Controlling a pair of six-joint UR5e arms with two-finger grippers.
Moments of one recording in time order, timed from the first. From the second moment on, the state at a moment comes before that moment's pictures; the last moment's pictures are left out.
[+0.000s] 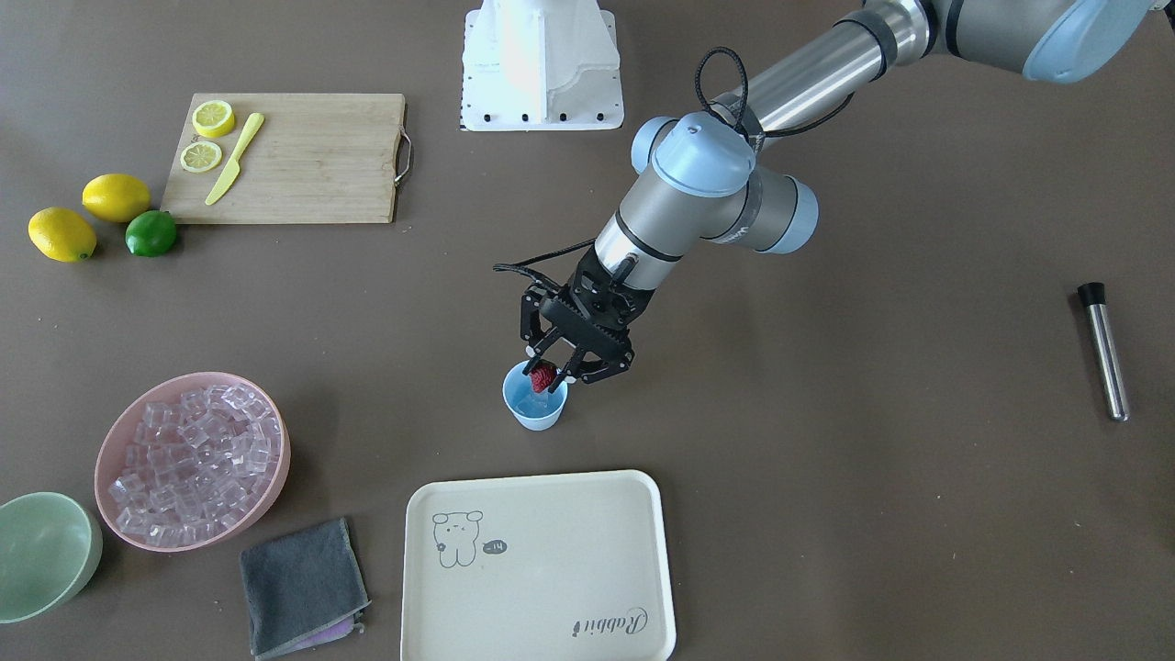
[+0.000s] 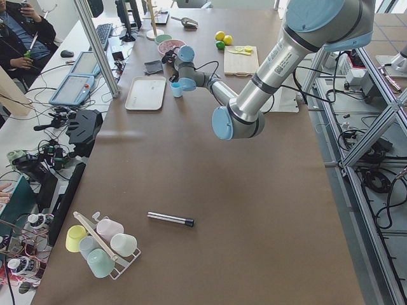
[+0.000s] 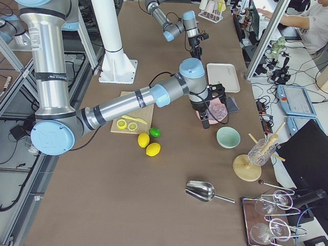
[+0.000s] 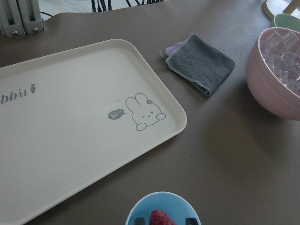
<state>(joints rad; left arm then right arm) -0.66 -2.40 -1.27 -2.38 -1.87 -0.79 1.43 -1.51 1.91 -1.43 2.23 0.33</state>
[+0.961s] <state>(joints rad) -0.65 -2.44 -1.19 -2.41 -1.85 -0.79 1.43 -1.51 1.91 -1.43 2.22 0.33</state>
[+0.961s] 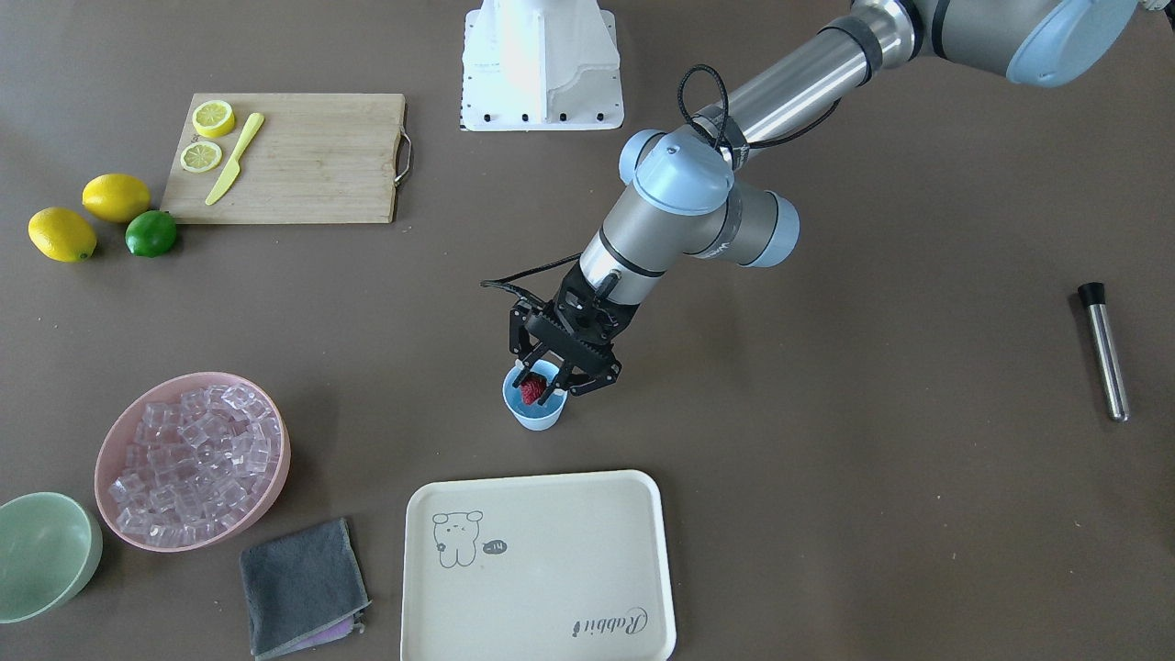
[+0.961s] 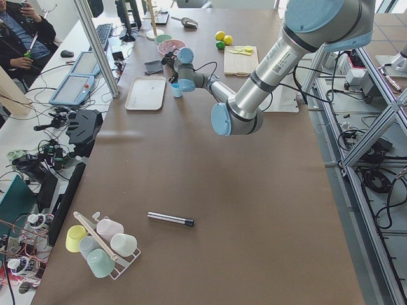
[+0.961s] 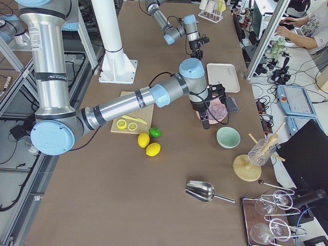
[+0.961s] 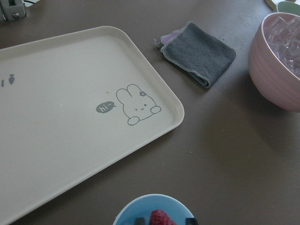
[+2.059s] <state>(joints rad) -0.80 -2.36 -1.24 -2.44 -1.92 -0.79 1.43 -1.50 1.91 -1.43 2.24 0.34</state>
